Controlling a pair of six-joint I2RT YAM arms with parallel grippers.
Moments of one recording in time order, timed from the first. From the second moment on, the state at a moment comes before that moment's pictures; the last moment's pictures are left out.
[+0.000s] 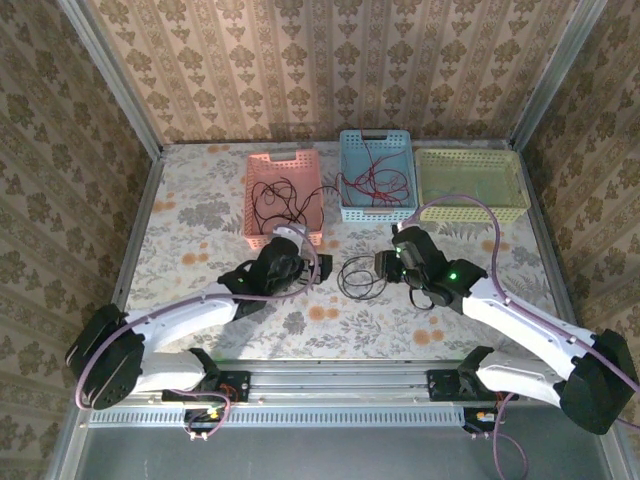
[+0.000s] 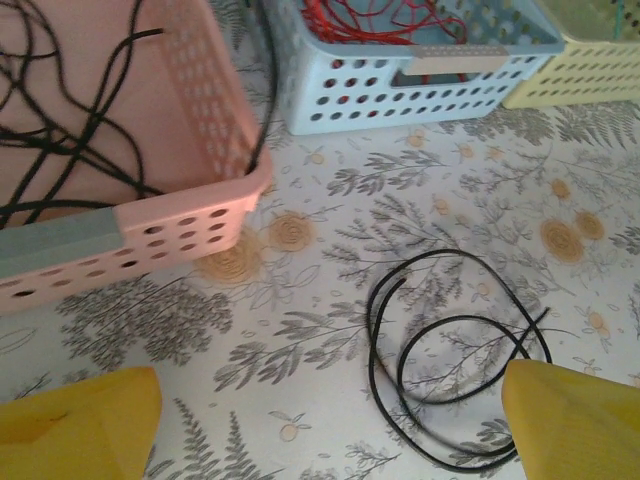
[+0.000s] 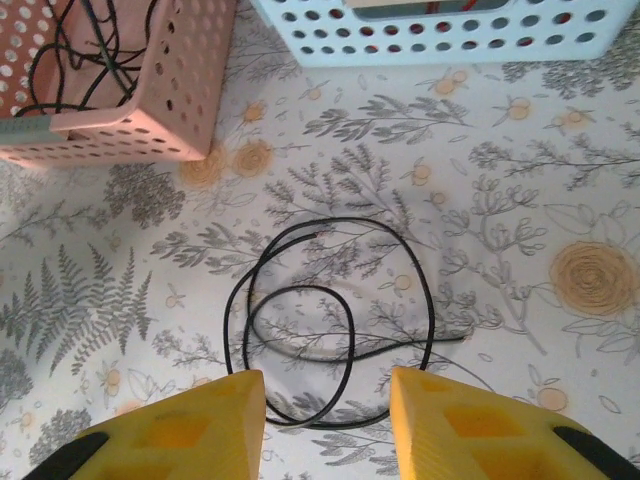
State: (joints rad) left arm -0.88 1.22 0.63 0.01 -0.18 -0.48; right arm 0.67 1.09 0.76 -0.47 0.17 0.58
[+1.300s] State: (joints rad) left arm -0.67 0.94 0.49 -0.17 -0.22 -0.56; right arm 0.90 1.47 1.05 -0.46 0.19 0.34
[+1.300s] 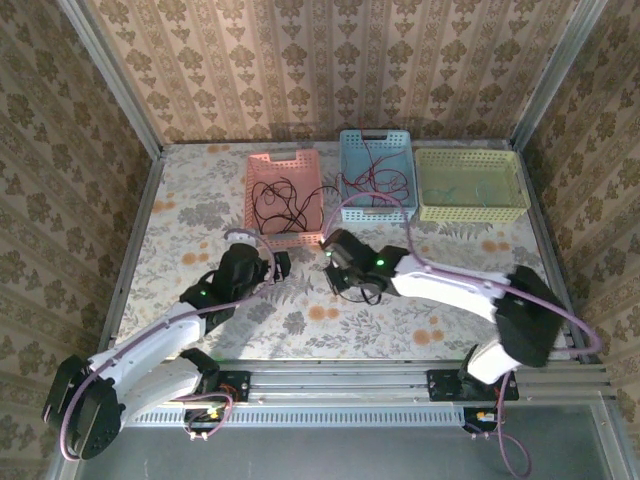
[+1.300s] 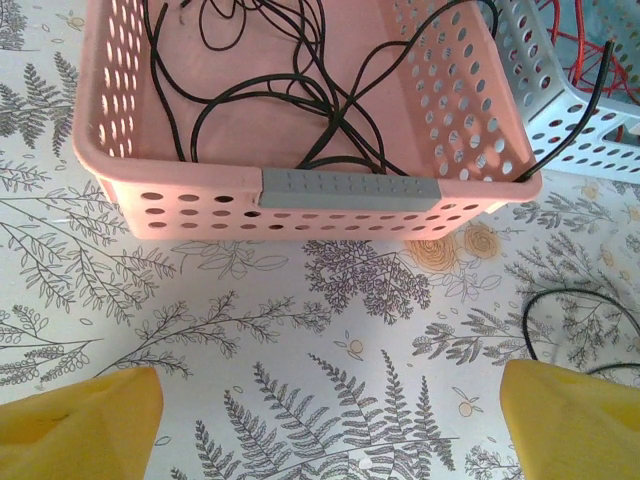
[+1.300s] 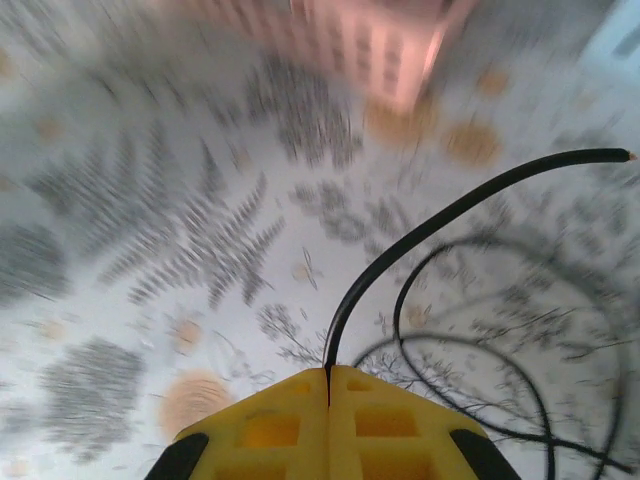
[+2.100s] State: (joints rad) left arm -0.65 0.52 0.37 -0.36 -0.27 -0.61; right arm 0.88 1.71 2.08 -0.47 0.04 0.24
